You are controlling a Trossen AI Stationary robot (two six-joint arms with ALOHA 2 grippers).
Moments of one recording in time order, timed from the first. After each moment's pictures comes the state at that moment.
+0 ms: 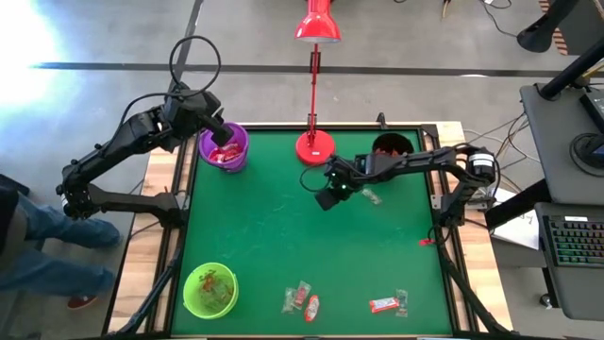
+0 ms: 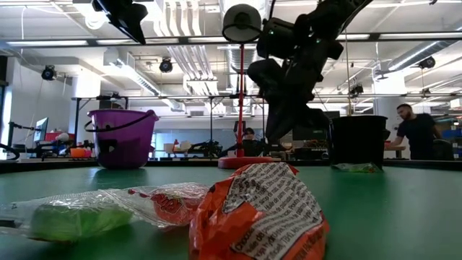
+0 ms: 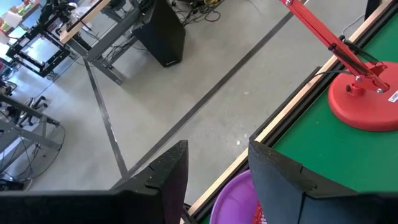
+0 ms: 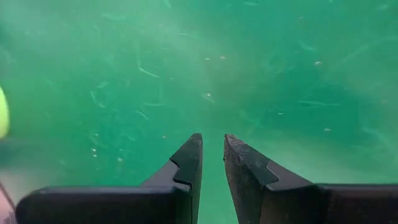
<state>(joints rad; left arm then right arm) 0.52 1.05 1.31 -0.86 -0.61 0.18 -0.21 1.72 1.10 -0.44 -0.24 0.79</state>
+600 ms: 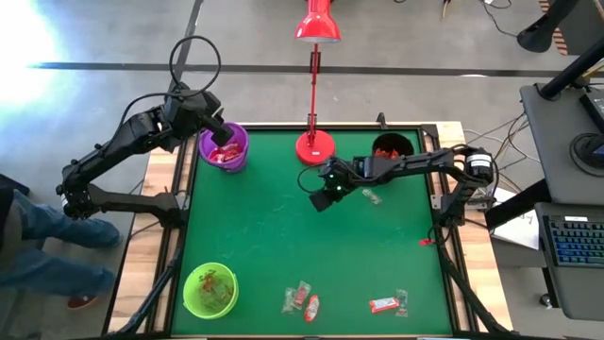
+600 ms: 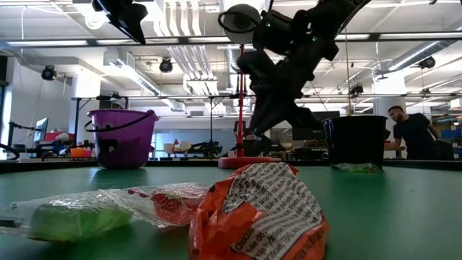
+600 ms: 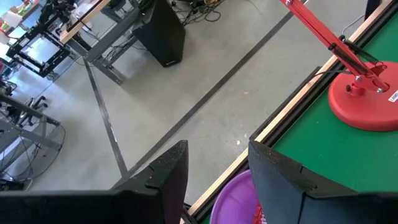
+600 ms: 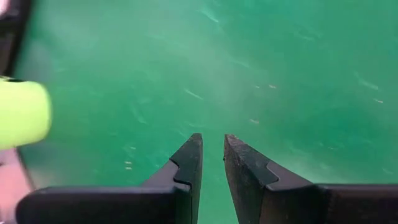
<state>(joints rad) 0.52 1.05 1.31 -0.86 -0.61 0.18 -0.18 1.73 1.11 -0.30 -0.24 0.79</state>
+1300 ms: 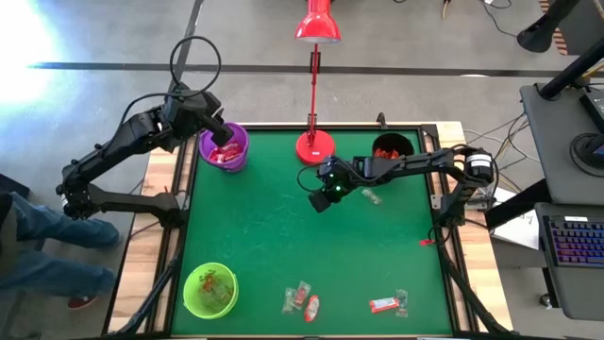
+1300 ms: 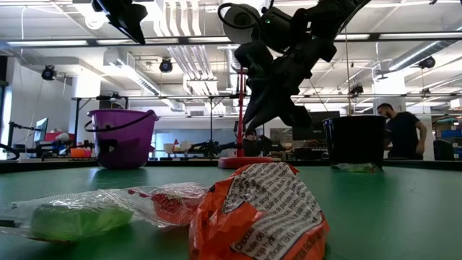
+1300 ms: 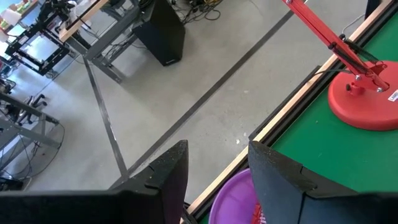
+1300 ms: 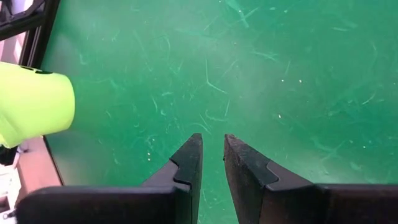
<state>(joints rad) 0.52 1.05 1.31 -0.86 -0.61 0.17 -0.18 1.74 1.11 -0.26 -0.31 0.81</state>
